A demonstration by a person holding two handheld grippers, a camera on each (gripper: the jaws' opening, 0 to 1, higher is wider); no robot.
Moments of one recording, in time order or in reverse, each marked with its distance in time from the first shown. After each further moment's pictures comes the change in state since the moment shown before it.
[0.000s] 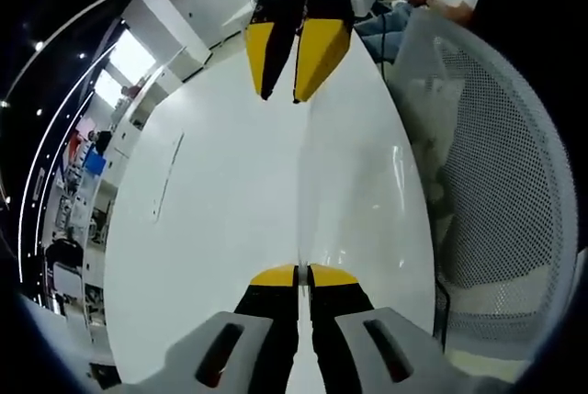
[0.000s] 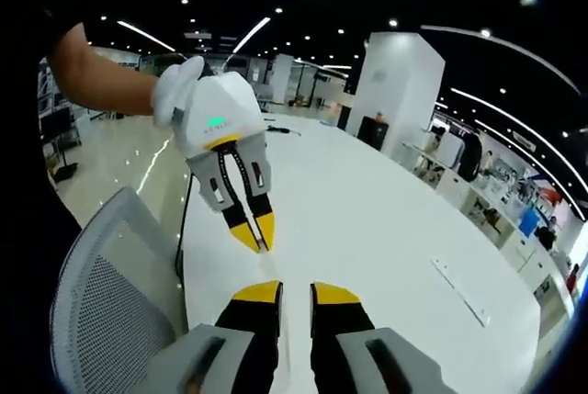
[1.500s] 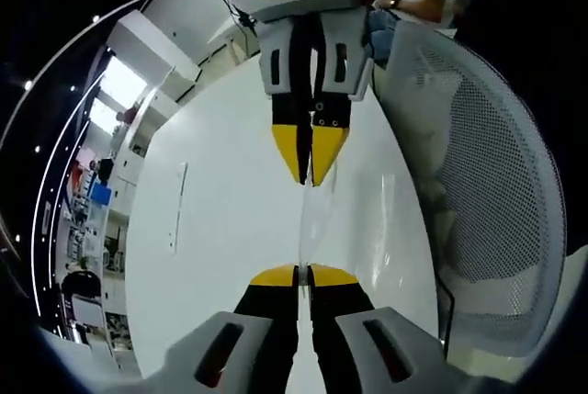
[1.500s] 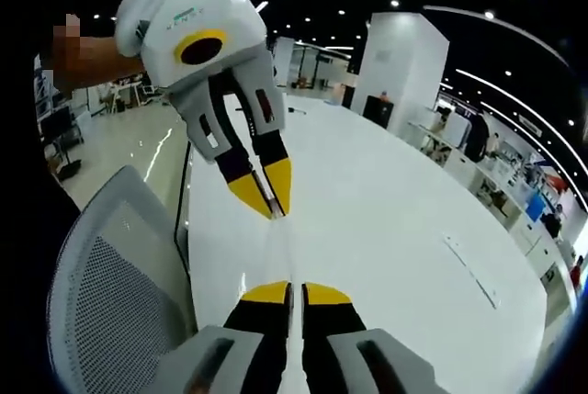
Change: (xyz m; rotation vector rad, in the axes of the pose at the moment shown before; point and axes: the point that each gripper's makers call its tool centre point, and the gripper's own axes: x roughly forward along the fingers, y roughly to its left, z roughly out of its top) left arm -0.020 0.005 0.043 0.122 -0.019 0.021; right arm 0.010 0.011 -0.030 0.030 0.094 0.037
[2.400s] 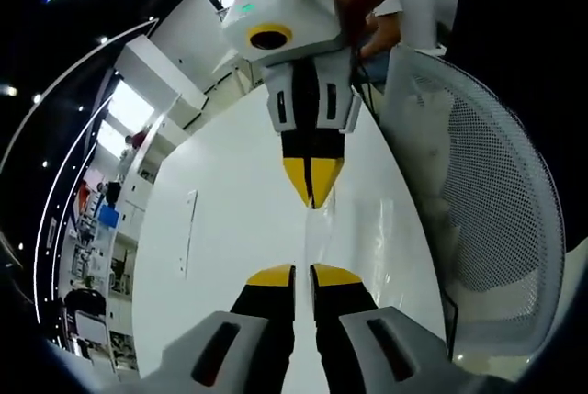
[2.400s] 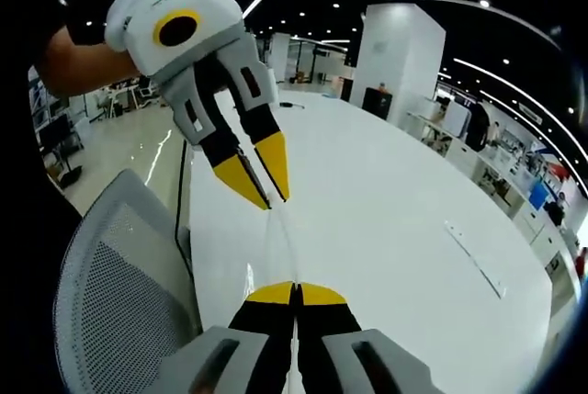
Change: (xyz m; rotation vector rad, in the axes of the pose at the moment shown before) left arm -0.015 0.002 0.024 0.044 -0.150 0.033; right arm 0.003 -0.002 -0.004 0.045 0.026 0.015
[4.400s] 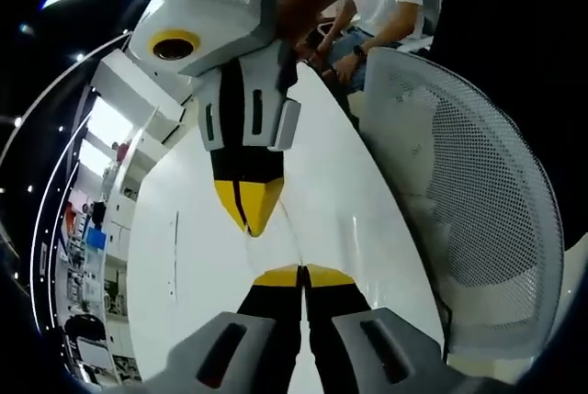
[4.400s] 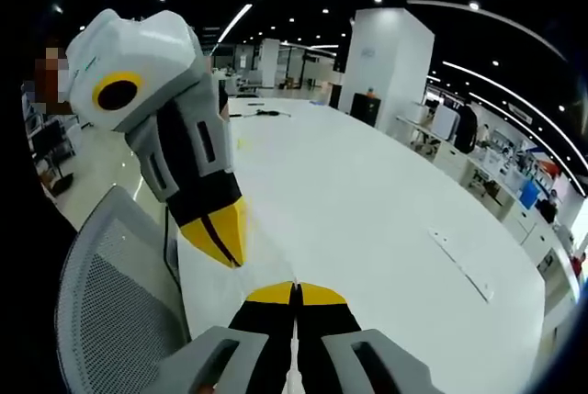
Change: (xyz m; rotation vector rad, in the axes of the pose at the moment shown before) left arm 0.022 -0.018 0.019 0.070 -0.001 -0.097; right arm -0.016 -0.028 0.018 0.015 -0.032 -0.055
